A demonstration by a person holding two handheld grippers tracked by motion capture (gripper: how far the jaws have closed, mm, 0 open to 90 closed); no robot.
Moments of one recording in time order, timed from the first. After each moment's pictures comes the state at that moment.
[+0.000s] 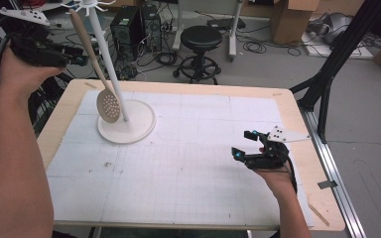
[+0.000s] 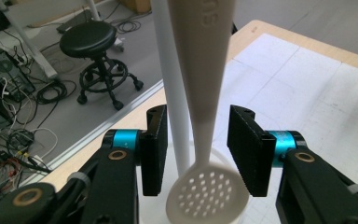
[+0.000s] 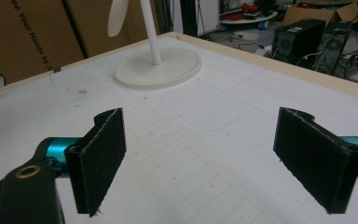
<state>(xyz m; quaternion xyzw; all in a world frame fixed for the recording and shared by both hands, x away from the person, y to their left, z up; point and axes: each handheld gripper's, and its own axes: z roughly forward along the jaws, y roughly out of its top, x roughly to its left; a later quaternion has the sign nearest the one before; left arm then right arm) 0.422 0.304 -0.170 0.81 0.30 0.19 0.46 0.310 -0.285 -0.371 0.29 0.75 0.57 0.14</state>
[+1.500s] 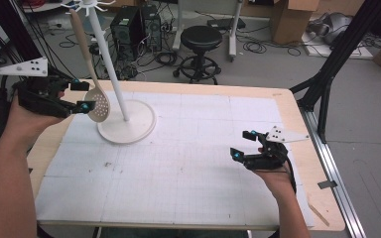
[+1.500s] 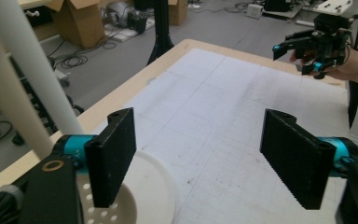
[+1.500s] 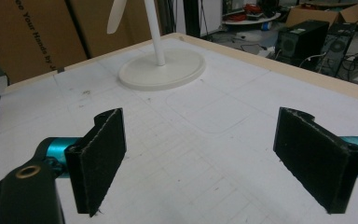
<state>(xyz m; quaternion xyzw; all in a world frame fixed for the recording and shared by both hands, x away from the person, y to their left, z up) 0.350 0.288 -0.232 0.80 0.21 0.14 0.55 0.309 -0.282 -0.370 0.29 0.75 0.57 0.14</state>
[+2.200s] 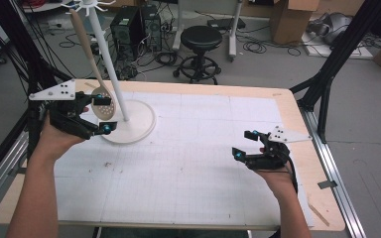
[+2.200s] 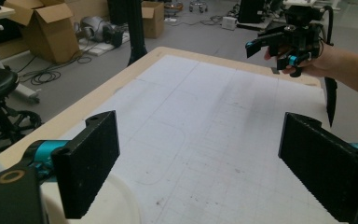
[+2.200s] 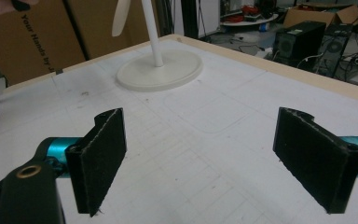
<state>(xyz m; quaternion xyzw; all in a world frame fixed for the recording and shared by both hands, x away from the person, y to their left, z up) 0.344 0.247 -0.280 0.79 0.17 0.11 0.58 0.308 -0.286 -0.369 0.29 0.75 0.58 0.14</state>
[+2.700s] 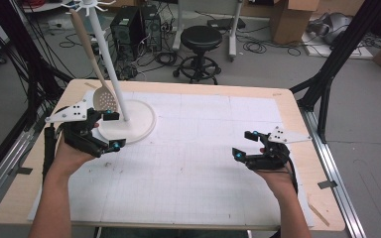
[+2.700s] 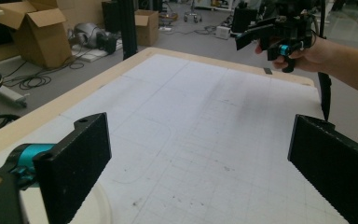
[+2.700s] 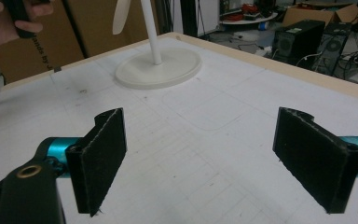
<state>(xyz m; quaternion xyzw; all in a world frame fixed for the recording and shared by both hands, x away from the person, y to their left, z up) 0.329 0.231 -0.328 0.77 0.17 0.10 0.61 0.308 -0.287 -0.371 0.29 0.75 0.57 0.15</state>
